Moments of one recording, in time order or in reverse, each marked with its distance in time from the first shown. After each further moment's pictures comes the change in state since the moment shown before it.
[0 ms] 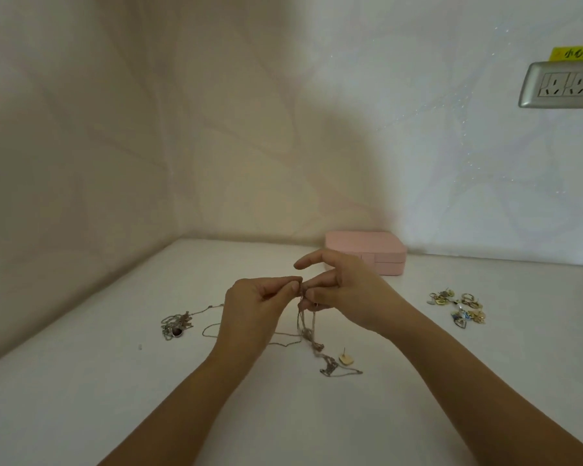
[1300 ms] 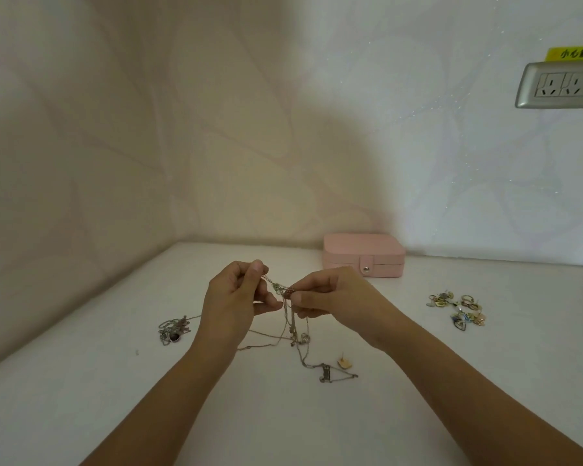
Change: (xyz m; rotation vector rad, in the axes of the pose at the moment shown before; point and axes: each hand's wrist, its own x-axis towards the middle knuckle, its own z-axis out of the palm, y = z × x) left_hand 0.012 0.001 -0.012 -0.303 0.110 -0.140; right_hand 0.002 0.006 0.006 0.107 -0.012 0.081
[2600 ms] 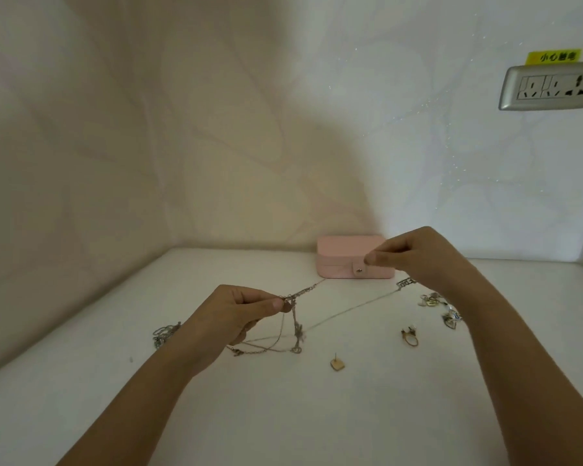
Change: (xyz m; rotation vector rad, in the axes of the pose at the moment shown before) left_hand -0.007 0.017 -0.016 0.337 -0.401 -0.159; right_hand -0.025 -0.024 -0.092 -0.405 0.405 0.044
